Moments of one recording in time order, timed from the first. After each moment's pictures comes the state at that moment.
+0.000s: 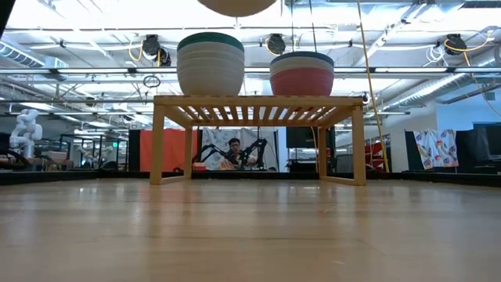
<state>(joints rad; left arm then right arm) -0.31 1.98 2.35 -1.46 0.15 0.10 0.10 1.62 1.75 -0.91 -0.47 -0.61</state>
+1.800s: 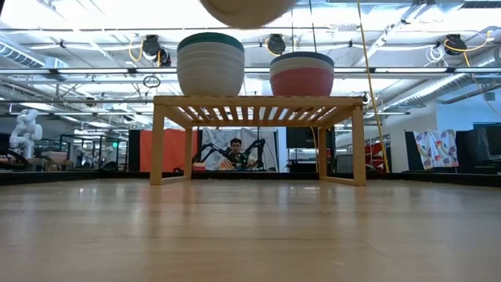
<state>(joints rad) -0.31 1.83 2.36 -1.31 -0.05 0.06 0.08 1.63 1.74 -1.04 -0.42 -0.72</state>
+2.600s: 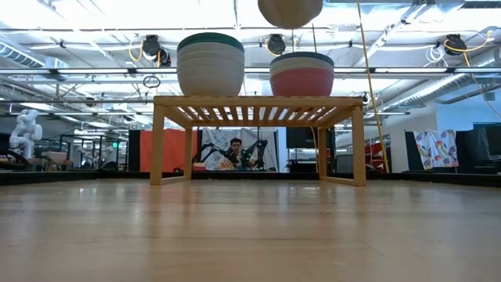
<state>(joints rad) -0.31 1.65 2.36 -1.34 -0.40 -0.06 -0.13 1.37 1.75 -1.07 0.03 -0.56</state>
